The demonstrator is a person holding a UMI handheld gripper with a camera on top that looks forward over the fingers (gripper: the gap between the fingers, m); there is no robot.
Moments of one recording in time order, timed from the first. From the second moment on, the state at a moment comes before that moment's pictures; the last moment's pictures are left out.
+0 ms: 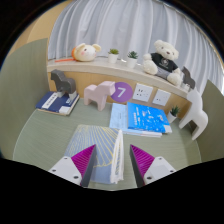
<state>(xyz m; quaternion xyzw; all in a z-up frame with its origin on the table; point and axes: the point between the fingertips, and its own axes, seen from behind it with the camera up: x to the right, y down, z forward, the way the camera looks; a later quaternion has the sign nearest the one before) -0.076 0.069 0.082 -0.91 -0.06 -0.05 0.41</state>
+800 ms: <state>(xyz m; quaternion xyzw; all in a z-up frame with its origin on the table) -0.076 -0.161 0.236 -0.86 0.03 -0.04 0.50</state>
